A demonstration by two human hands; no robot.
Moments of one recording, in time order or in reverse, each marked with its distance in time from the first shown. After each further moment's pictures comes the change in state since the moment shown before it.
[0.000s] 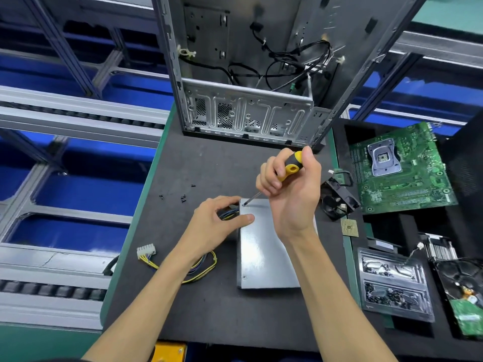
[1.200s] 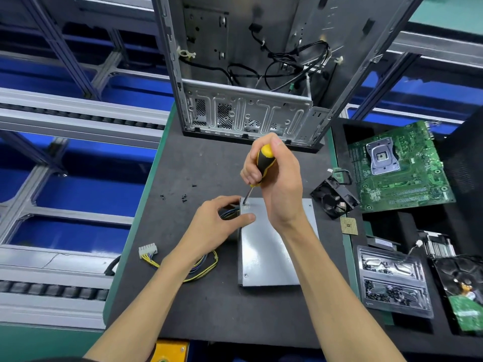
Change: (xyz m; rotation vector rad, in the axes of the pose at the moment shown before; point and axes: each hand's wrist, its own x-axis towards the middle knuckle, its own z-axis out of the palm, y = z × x) left_hand -0.001 0.004 0.001 0.039 -0.007 -0.008; right_hand 0.011 0.004 0.013 -0.215 -0.155 -0.074
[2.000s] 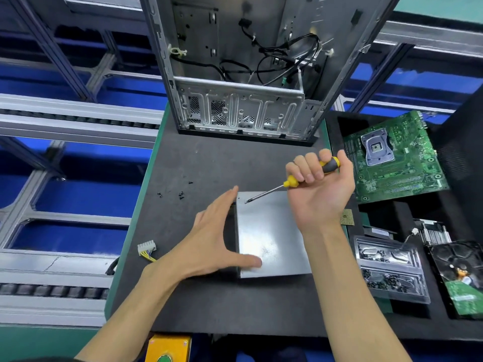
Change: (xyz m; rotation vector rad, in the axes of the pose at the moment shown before) left_hand -0.037 -0.002 -0.007 0.281 -0.270 0.099; right_hand -0.022 -0.018 -0.053 0.808 0.477 0.076
